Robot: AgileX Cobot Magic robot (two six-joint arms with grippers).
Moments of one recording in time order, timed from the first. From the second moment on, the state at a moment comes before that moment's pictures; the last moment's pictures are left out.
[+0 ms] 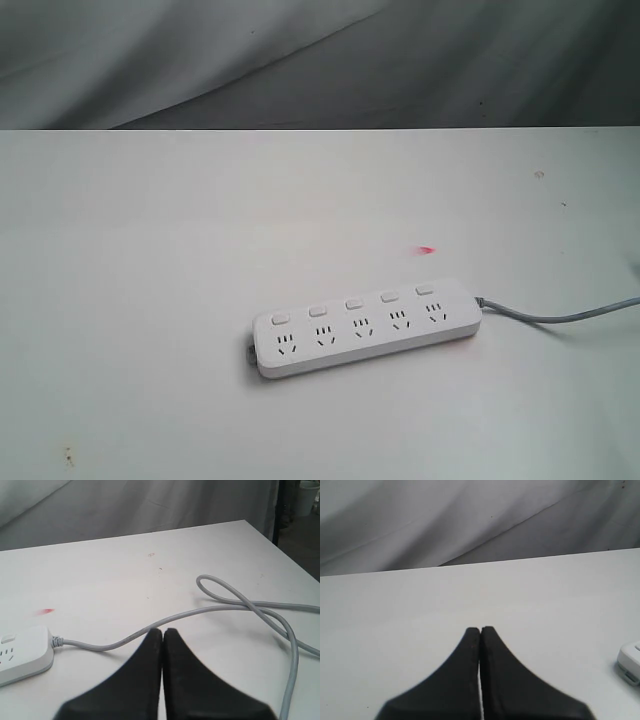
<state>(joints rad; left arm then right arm) -0.02 0.00 -0.01 0.03 0.28 0.01 -0.15 0.00 0.00 0.05 0.37 0.03</state>
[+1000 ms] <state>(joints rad) -0.02 0.14 -0.18 -0.02 0.33 0.01 -0.15 0.00 0.00 0.05 0.37 0.03</state>
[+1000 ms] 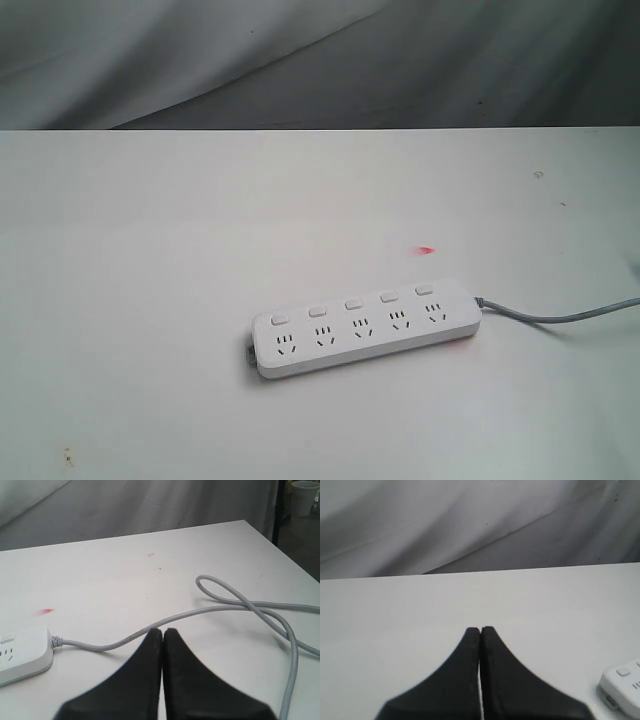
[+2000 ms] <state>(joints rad) 0.20 1.20 -0.92 -0.98 0.93 1.58 -0.15 0.00 0.00 0.05 0.37 0.03</state>
